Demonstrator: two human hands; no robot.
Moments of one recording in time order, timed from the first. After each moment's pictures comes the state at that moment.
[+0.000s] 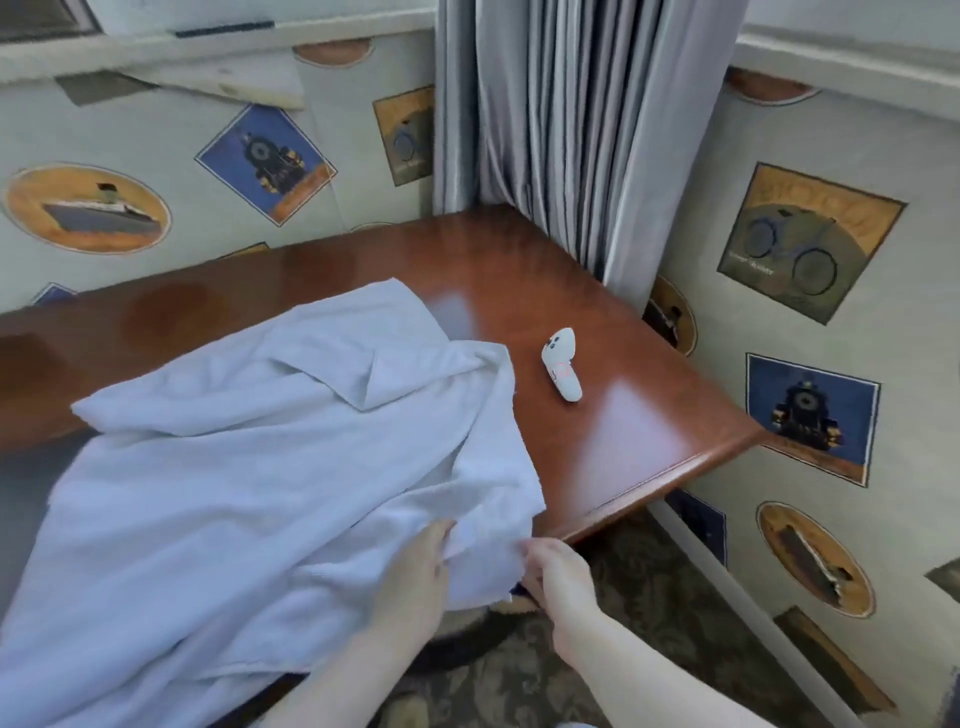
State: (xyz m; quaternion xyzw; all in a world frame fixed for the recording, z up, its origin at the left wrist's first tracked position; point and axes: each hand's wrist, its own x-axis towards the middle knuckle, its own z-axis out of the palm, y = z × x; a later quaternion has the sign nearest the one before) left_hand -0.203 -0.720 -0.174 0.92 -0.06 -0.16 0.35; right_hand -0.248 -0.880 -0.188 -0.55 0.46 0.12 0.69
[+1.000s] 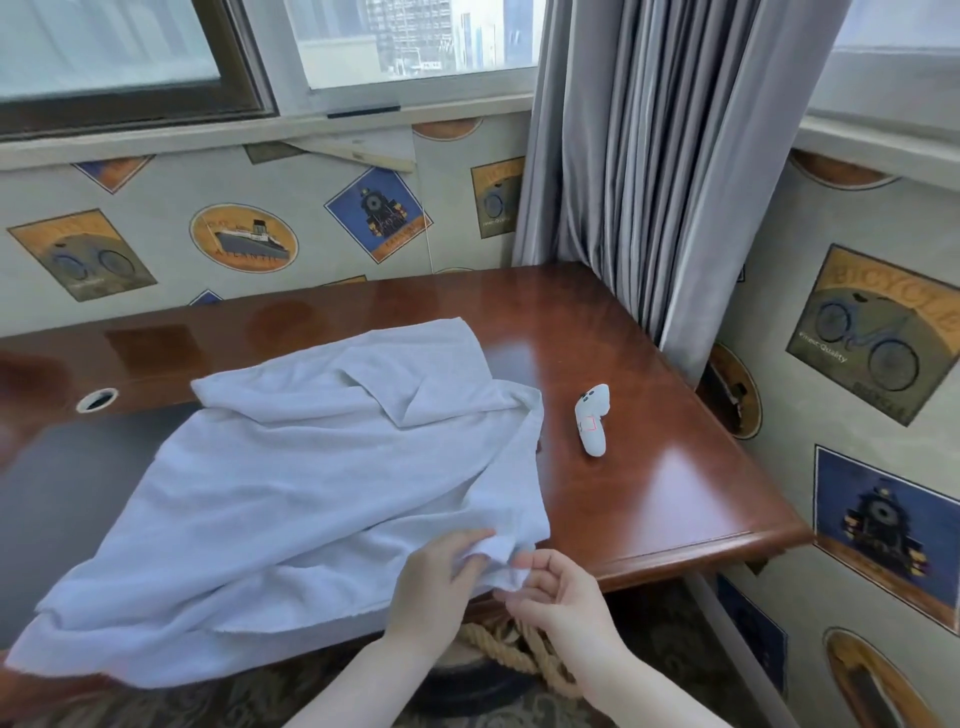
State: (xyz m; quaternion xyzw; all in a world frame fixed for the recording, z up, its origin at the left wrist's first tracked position) left_hand -0.238 -0.778 -0.128 0.91 -0.05 -0.01 0.42; right_hand -0.268 -0.947 -0.138 -0.64 0.09 0.15 0.75
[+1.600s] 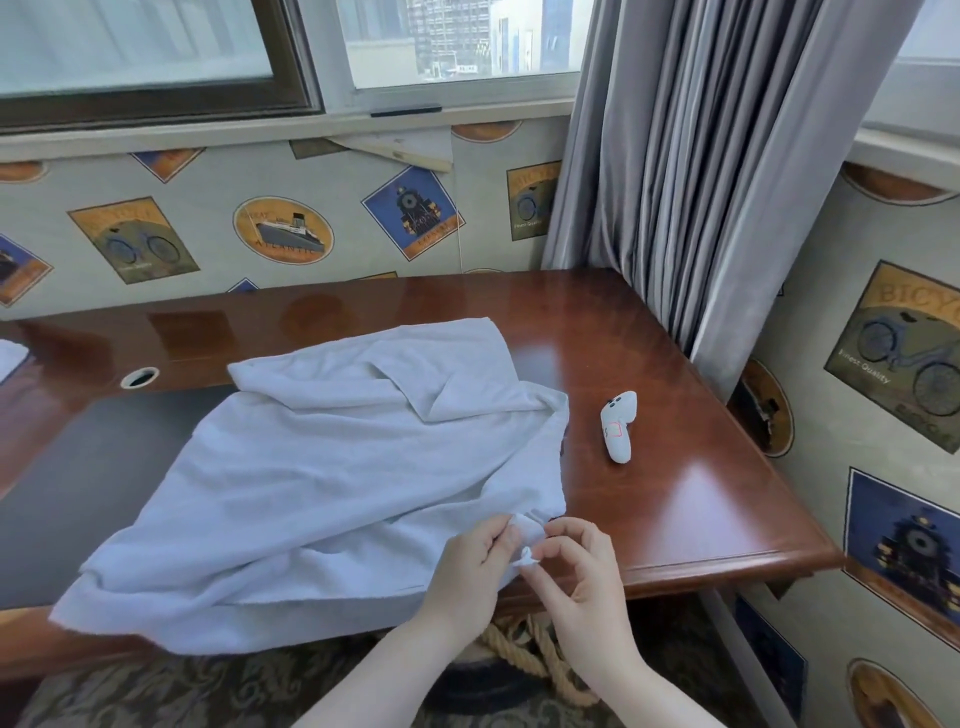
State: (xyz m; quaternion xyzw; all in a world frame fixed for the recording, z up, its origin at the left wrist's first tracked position) left_hand -0.242 -0.791 -0.107 0.84 -0.06 -0.04 0.54; right_hand -0.266 -0.932 -0.121 -0.82 -0.03 -0.12 0.56
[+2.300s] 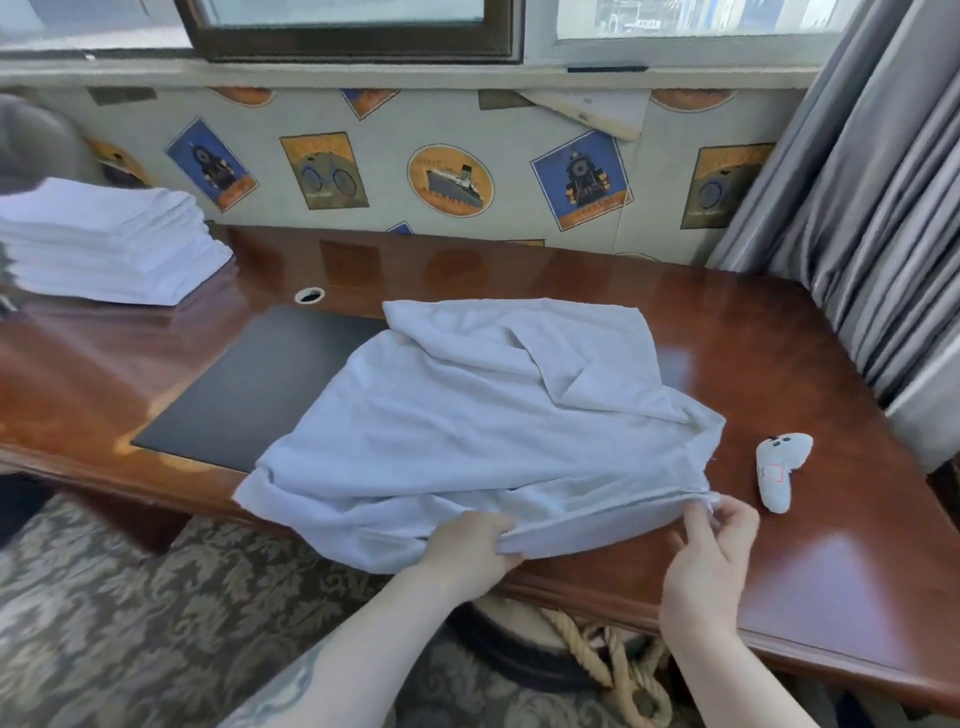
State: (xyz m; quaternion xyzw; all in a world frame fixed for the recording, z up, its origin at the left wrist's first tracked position) left_hand -0.246 -0.676 -0.118 0.95 0.06 -0.13 0.27; right_hand -0.207 -0.884 -0.102 -0.67 0.17 -0.11 0.71
